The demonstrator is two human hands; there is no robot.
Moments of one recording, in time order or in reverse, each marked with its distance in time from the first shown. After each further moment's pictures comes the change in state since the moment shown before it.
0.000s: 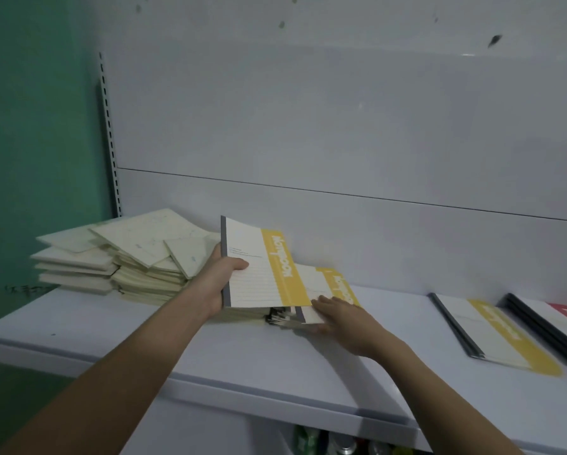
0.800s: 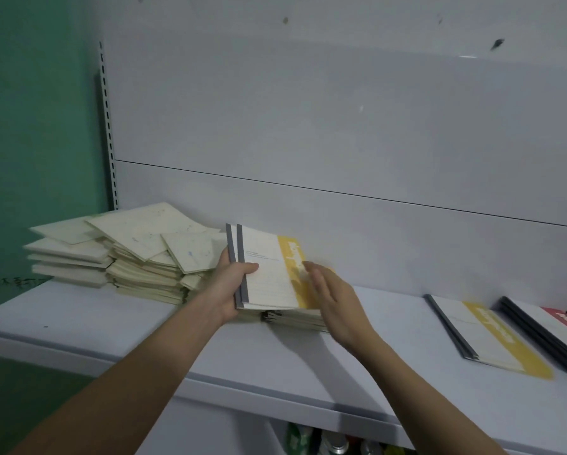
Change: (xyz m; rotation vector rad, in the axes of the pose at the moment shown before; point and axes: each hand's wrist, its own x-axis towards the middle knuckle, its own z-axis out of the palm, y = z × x) left_hand 0.001 -0.021 0.017 -0.158 0.025 -0.010; right_hand -0.010 -0.044 -0.022 0.669 0.462 -0.008
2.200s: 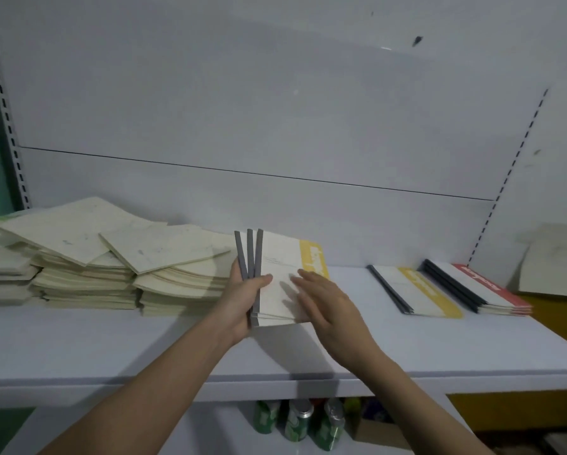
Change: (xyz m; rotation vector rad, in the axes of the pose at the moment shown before) left_hand -0.020 -0.047 0.038 -0.030 -0.267 -0.089; right_hand -0.070 -0.009 -0.021 -0.346 0.052 -0.042
